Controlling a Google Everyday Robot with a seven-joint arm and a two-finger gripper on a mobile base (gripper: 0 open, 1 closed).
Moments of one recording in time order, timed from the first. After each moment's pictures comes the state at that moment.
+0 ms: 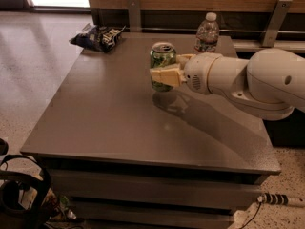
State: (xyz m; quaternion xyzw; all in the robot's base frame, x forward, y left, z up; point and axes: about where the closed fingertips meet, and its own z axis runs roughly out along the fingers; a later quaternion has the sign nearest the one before) arm 0.600 -0.052 0.907 -0.32 0.74 0.21 0.56
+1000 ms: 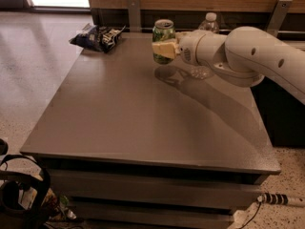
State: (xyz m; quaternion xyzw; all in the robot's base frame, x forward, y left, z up) arm 0.721 -0.062 0.916 -0.29 0.73 0.17 0.60
